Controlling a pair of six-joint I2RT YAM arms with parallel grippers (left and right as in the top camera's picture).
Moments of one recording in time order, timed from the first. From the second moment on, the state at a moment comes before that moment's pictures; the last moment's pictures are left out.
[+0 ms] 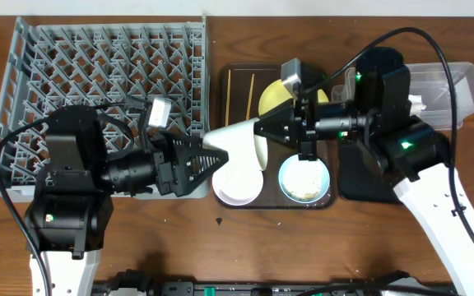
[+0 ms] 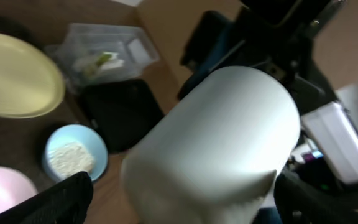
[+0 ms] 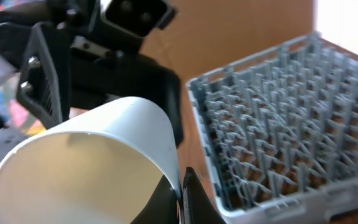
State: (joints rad) left arm -0.04 0.96 1.12 -0.72 1.18 -0.38; right arm 0.41 1.34 1.29 -0.38 -1.16 0.01
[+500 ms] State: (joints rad) left arm -0.03 0.96 1.12 -0.69 1.36 -0.39; right arm 0.44 1.34 1.29 -0.23 -1.20 0.07
